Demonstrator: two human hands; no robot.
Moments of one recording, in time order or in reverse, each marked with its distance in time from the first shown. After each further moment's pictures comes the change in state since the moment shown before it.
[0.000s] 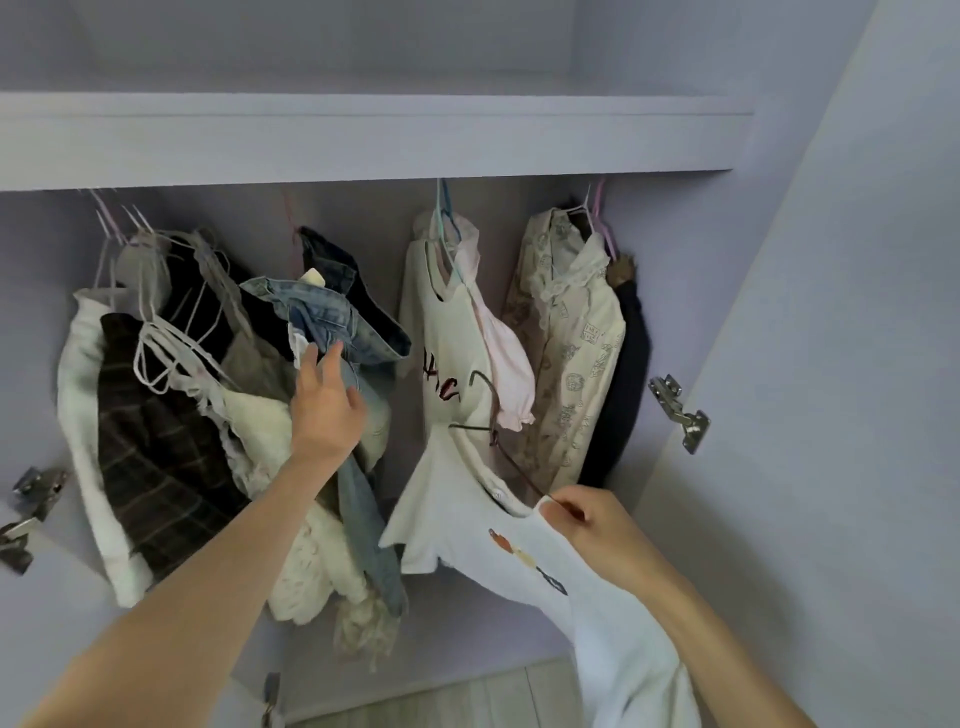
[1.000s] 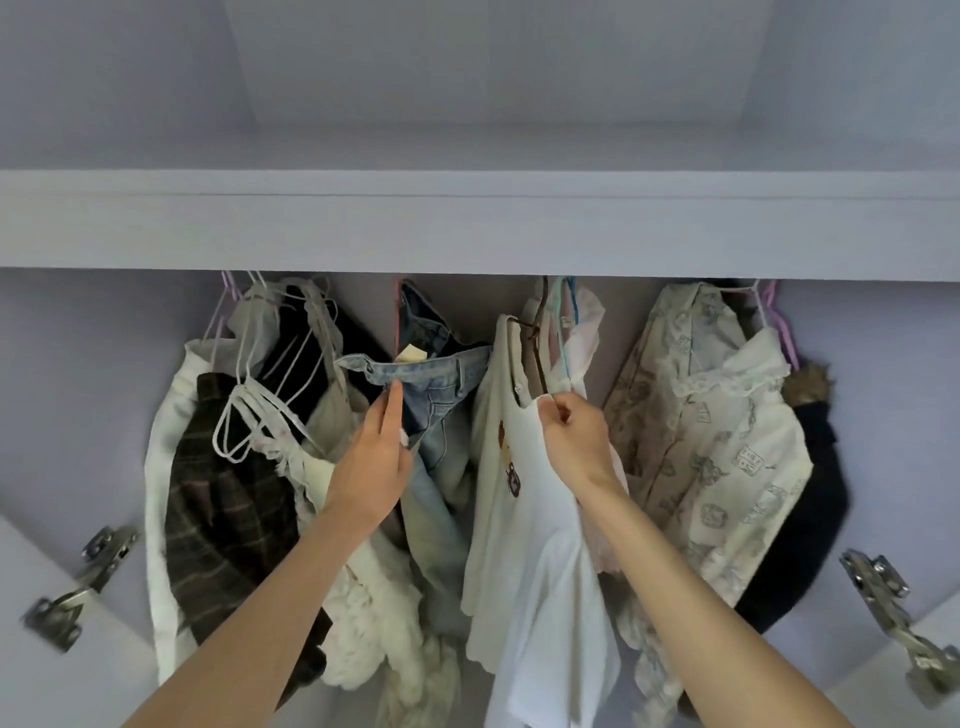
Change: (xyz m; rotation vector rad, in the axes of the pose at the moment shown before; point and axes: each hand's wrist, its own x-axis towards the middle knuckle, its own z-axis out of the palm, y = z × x) left_hand 0.069 -0.041 0.000 0.174 -0.036 0.033; right_hand 0.232 -0.118 0.035 0.222 0.228 -0.187
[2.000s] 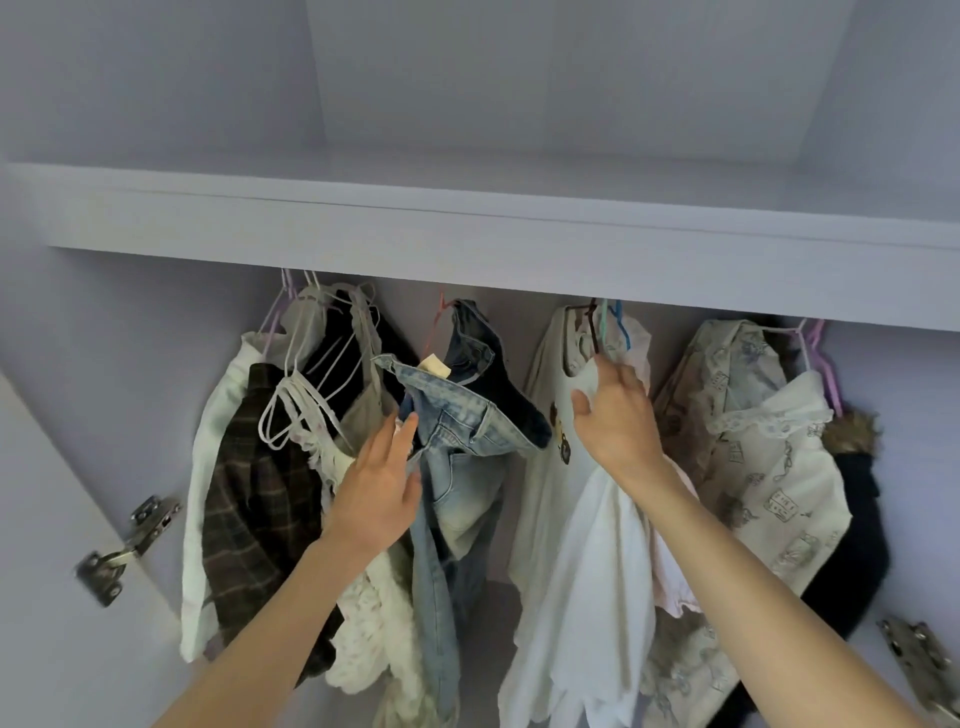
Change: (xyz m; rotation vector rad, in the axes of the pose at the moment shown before) left_hand -0.032 -0.017 -0.008 -0.008 0.022 0.006; right_hand 0.035 -0.014 -0.017 -0.668 0.010 -0.320
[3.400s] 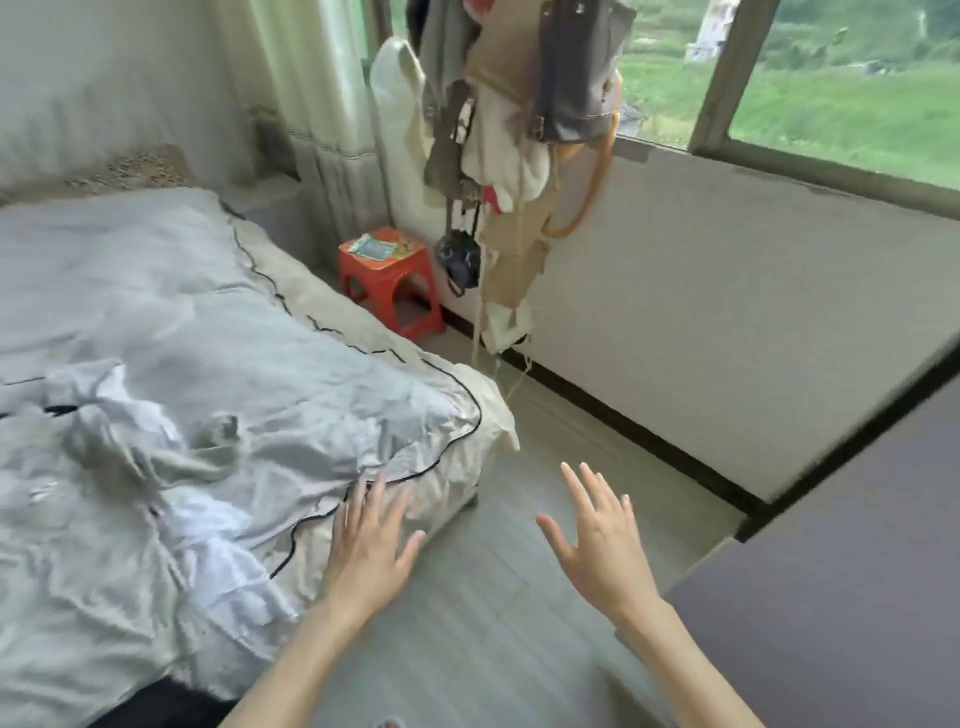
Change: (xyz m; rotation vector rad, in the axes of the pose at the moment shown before) left_hand -0.673 0.231 -0.065 0.520 0.509 -2.154; right_hand -0.557 -0.252 0.043 0.466 -1.144 -1.973
